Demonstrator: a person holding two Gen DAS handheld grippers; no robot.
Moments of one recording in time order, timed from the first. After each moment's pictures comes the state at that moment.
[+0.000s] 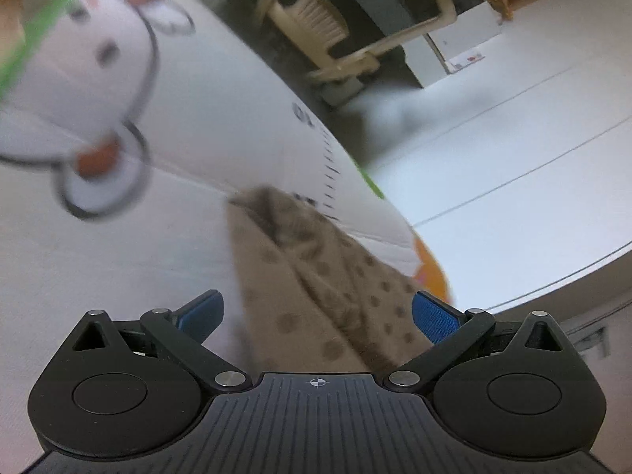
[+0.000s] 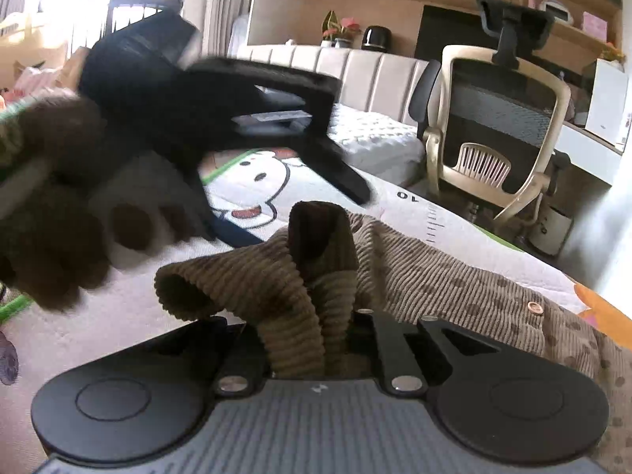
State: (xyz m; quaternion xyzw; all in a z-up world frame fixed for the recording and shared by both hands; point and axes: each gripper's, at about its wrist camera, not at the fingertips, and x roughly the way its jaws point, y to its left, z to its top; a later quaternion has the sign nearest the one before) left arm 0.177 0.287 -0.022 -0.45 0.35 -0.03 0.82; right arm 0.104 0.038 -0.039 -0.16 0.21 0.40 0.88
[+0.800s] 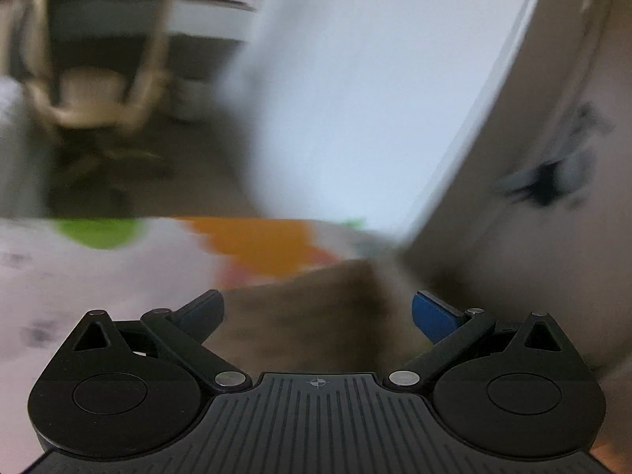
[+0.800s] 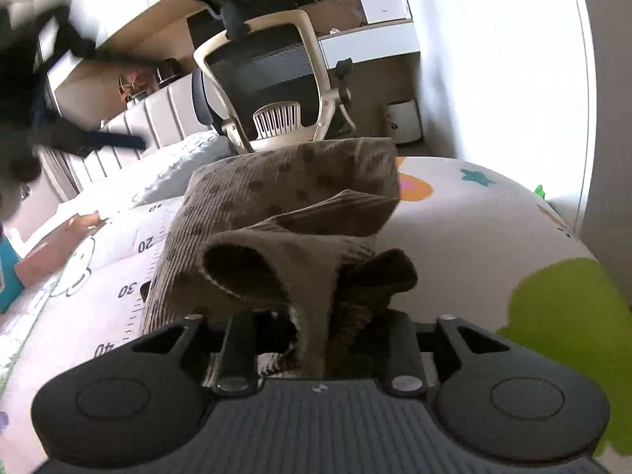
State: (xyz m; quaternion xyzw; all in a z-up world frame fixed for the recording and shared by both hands) left arm 0.269 0.048 0.094 -0.08 0.36 -0.14 0.92; right arm 0.163 -0.256 -0.053 0.09 0.30 0.22 0.92
